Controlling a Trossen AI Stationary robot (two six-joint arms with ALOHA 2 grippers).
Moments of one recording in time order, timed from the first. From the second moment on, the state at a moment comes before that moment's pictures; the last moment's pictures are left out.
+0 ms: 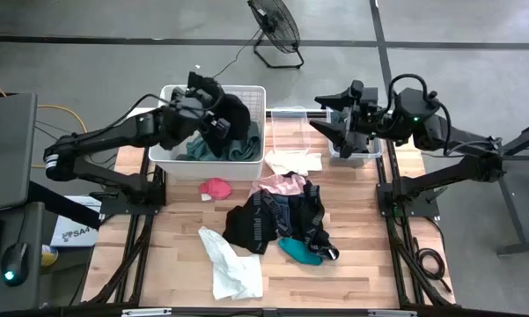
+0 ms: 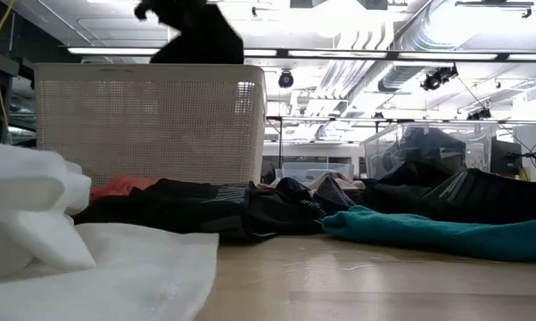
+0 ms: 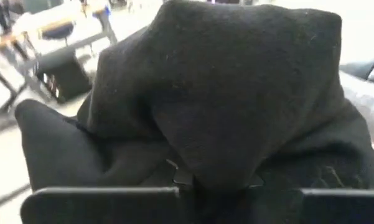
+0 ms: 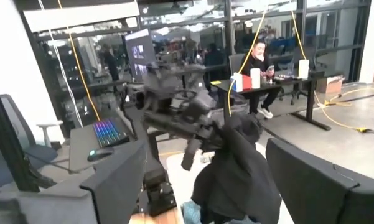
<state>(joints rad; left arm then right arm) 0.25 1.15 1.28 -0.56 -0.77 -0.16 -0.09 1.10 1.42 -0.25 0.13 0.14</state>
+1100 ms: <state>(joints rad) 0.58 1.32 1.29 -0.91 -0.17 -0.34 -0.09 1.12 1.42 -0.49 0.13 0.29</state>
